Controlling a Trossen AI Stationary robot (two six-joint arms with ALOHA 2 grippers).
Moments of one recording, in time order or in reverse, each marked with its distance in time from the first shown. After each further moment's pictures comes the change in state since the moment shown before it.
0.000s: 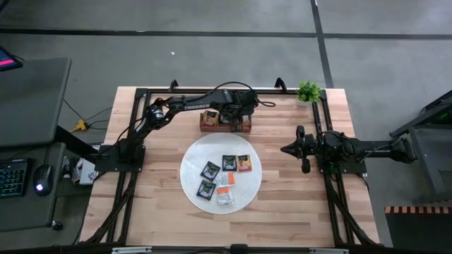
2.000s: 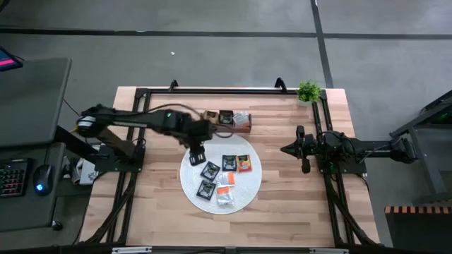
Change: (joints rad) left arm -0.315 -0.770 -0.685 -0.104 0.211 -0.607; right arm 0.000 0.000 0.000 0.000 0.000 0.000
